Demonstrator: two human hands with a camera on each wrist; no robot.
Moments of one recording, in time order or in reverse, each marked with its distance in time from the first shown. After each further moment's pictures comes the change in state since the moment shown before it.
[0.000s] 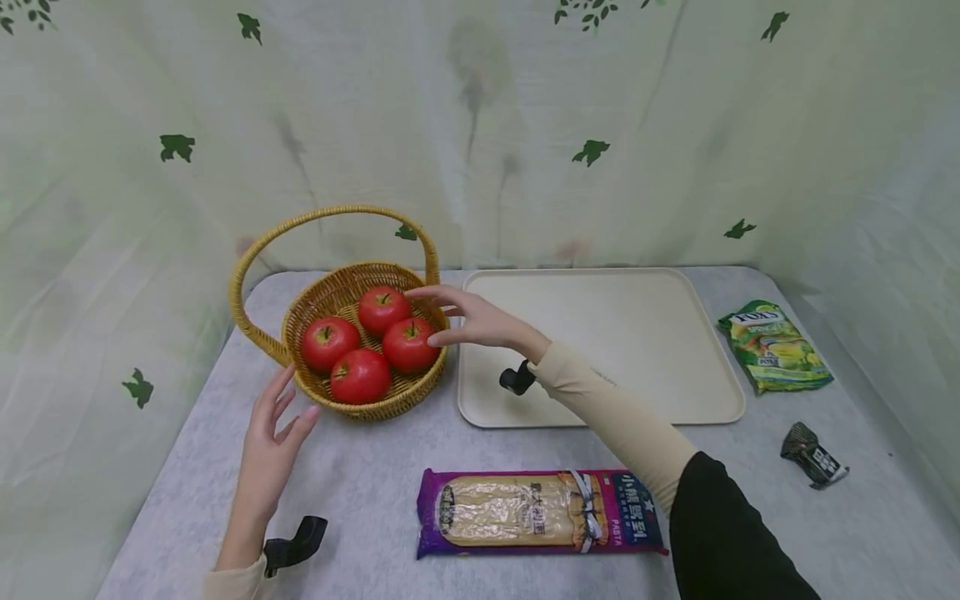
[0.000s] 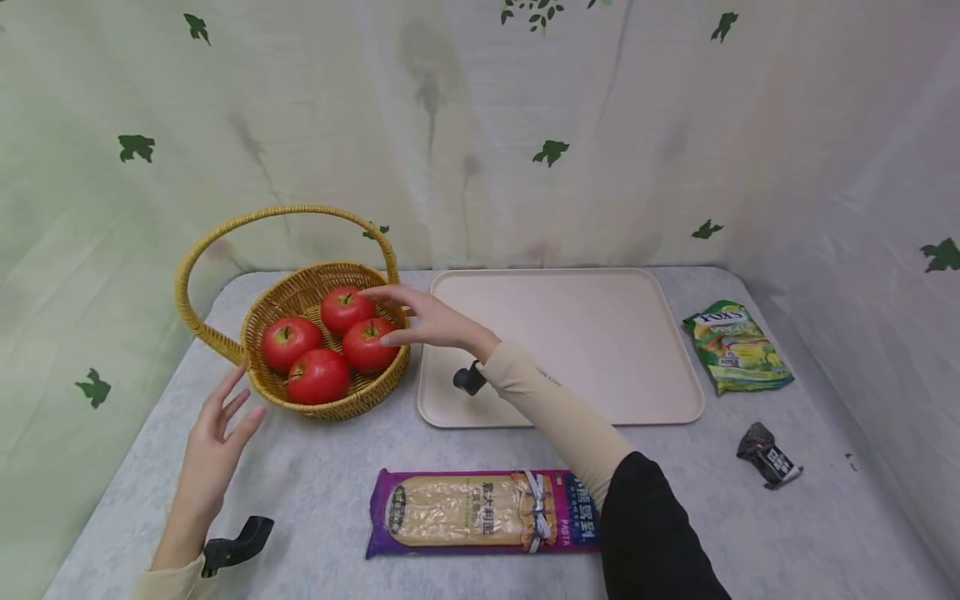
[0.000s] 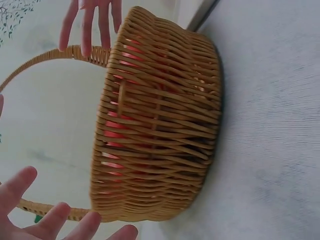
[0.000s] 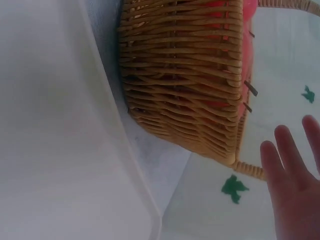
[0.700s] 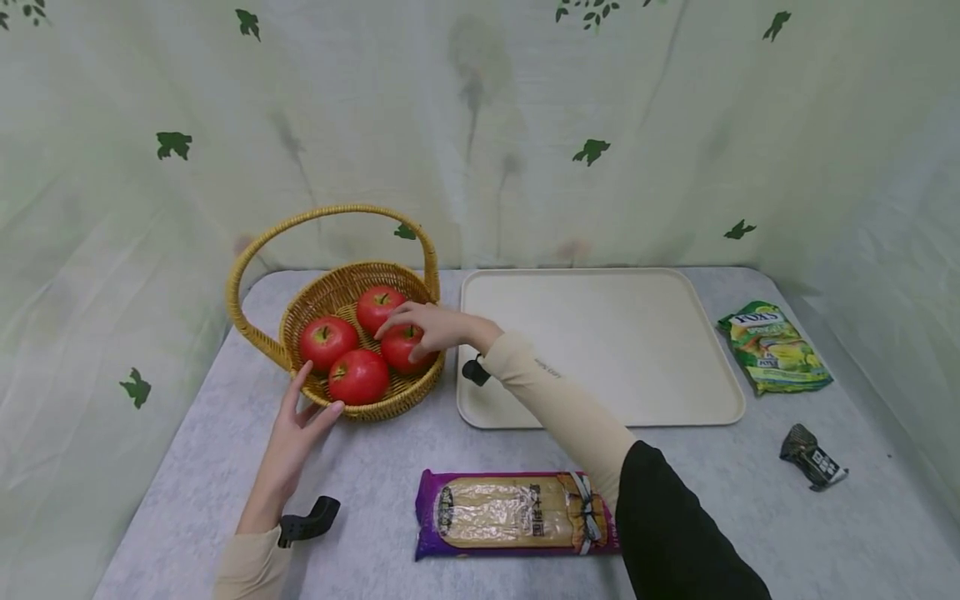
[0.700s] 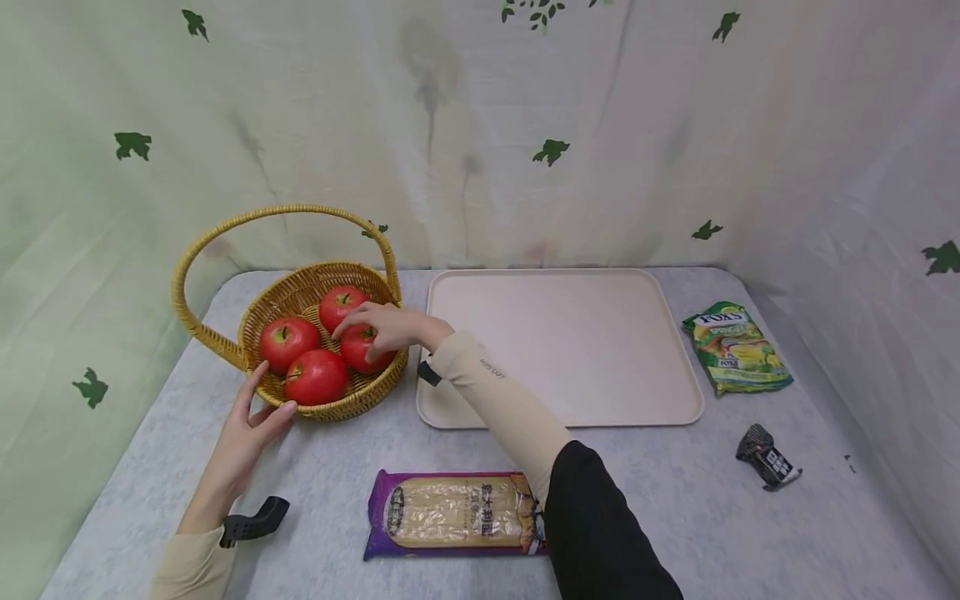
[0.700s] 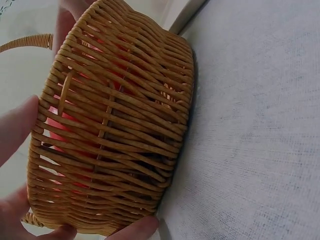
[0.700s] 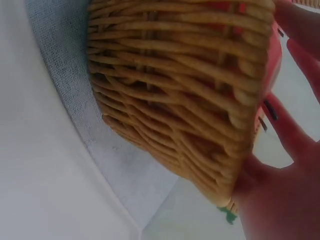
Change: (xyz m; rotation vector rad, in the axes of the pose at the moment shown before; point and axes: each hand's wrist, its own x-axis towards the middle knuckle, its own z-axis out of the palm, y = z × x) left_hand 0.029 -0.031 0.014 -0.143 -0.160 -0.181; right_hand 0.050 0.005 0.026 -0.408 -0.309 0.190
